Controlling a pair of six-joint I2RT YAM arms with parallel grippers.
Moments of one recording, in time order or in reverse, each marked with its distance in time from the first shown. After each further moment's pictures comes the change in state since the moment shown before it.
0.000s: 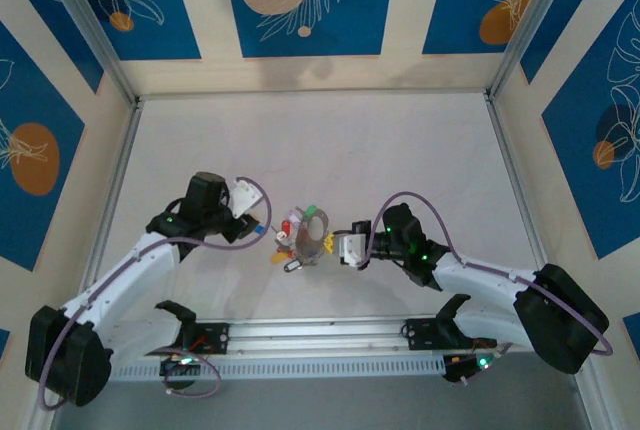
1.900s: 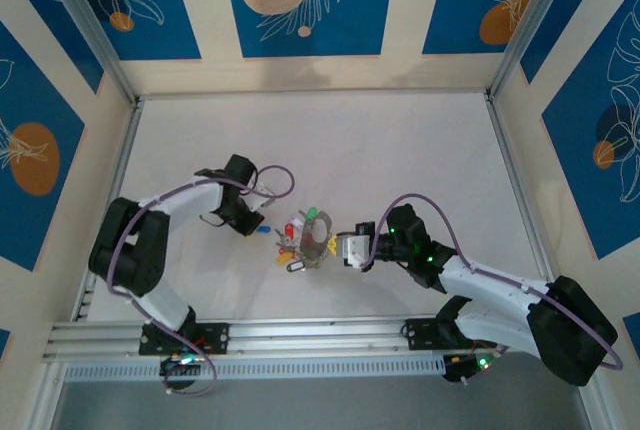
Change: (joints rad) left arm 0.046 0.561 0.256 -0.221 0.021 -0.107; right arm -0.008 -0.084 0.002 -0.112 0.001 -0.002
